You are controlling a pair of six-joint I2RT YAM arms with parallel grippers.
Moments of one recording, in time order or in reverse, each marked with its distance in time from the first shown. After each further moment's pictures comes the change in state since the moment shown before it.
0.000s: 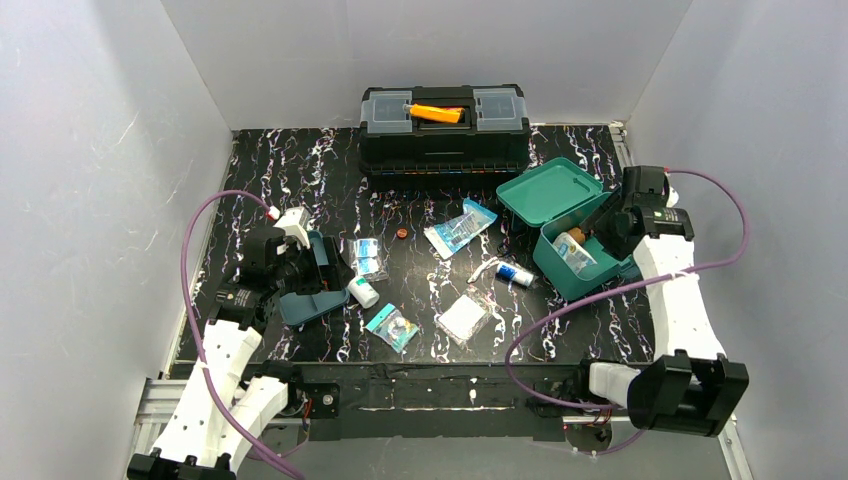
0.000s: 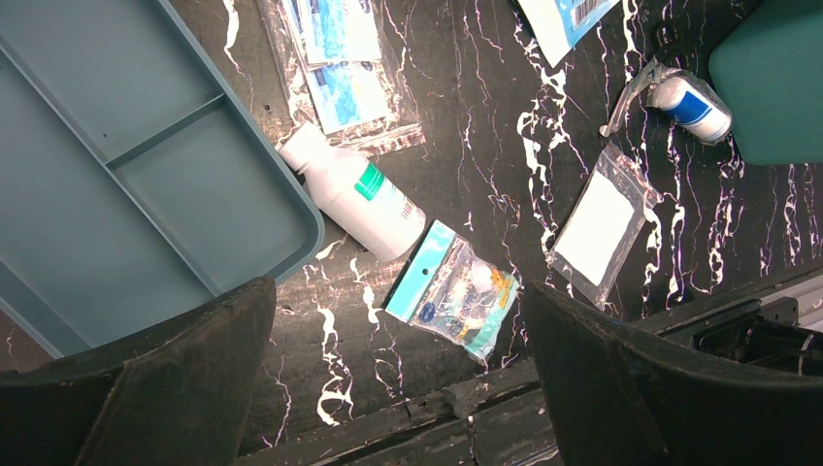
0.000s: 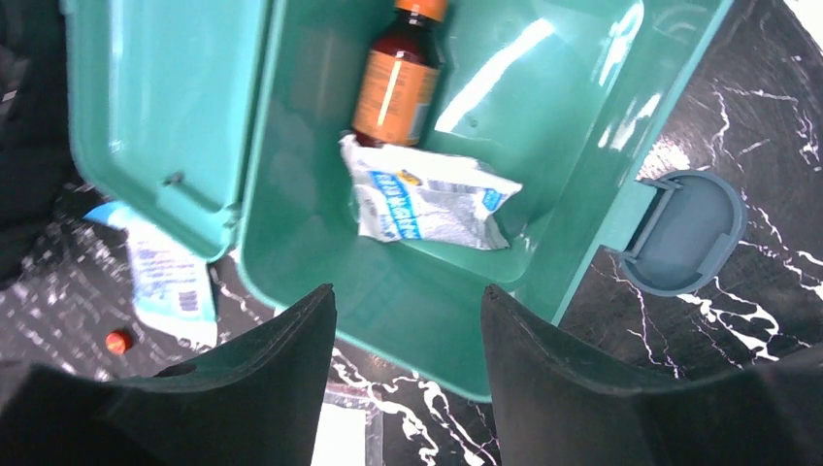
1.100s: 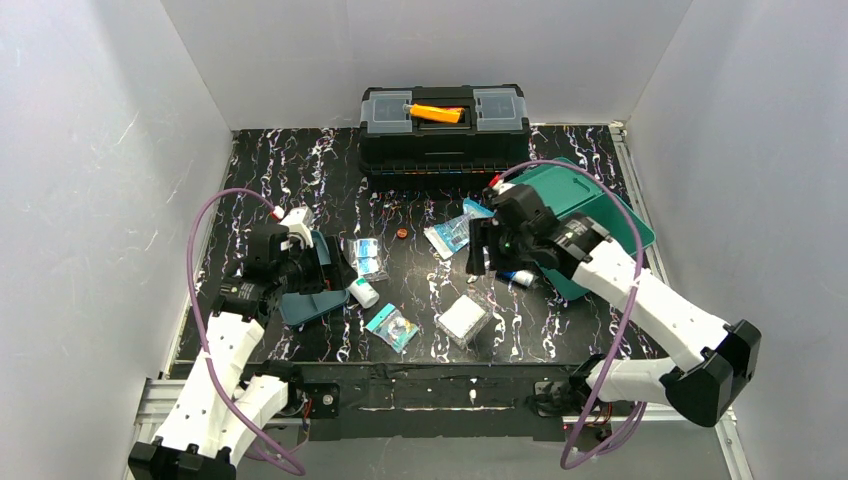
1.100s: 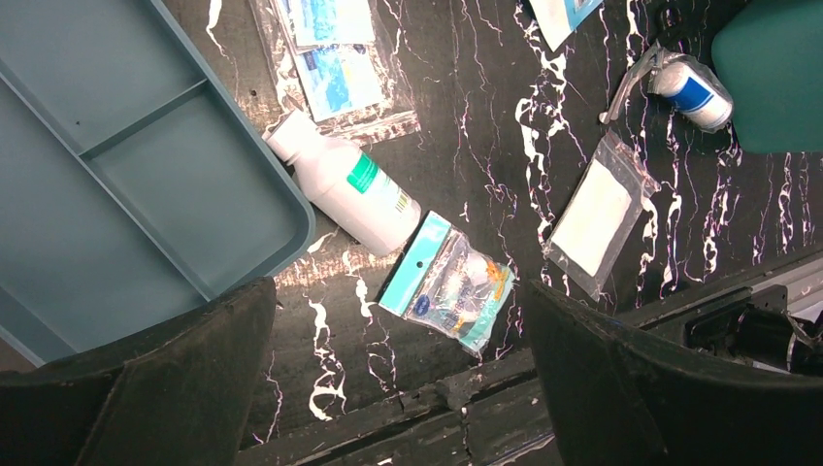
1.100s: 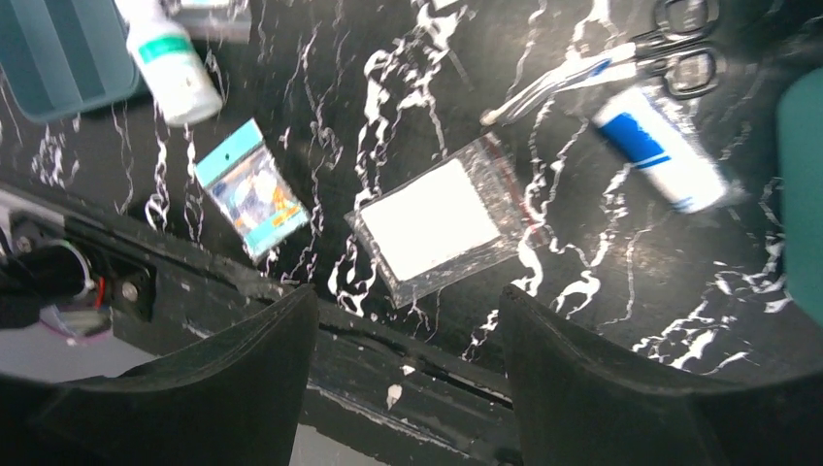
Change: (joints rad) left arm 0.000 0.043 0.000 0.000 0.023 -0.006; right arm 0.798 0.028 0.102 -0.009 -0.132 -0.176
